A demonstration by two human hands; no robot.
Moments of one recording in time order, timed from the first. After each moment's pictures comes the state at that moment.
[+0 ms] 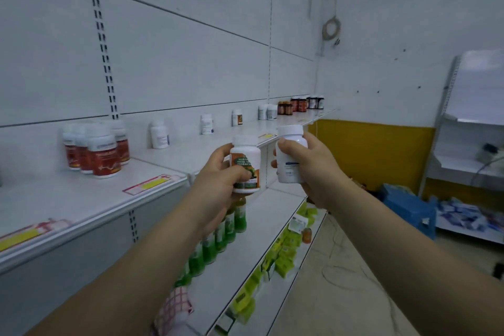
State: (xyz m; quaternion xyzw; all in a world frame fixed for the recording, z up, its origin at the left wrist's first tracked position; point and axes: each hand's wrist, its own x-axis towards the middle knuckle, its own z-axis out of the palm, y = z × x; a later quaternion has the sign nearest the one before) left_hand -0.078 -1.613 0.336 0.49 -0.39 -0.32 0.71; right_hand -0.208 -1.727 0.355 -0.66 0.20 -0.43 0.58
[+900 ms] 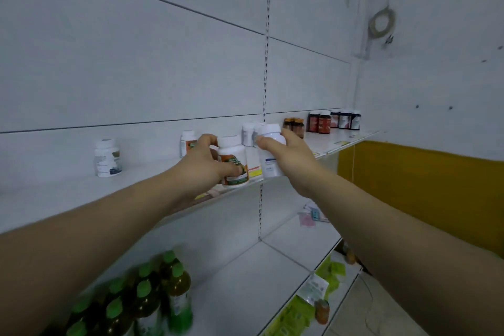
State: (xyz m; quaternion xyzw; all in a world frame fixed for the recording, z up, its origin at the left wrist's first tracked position) left_hand 0.029 -2.086 0.366 0.68 -0.40 -0.14 0.60; right_hand -0.081 -2.230 0.372 -0.73 0.14 -0.37 0.56
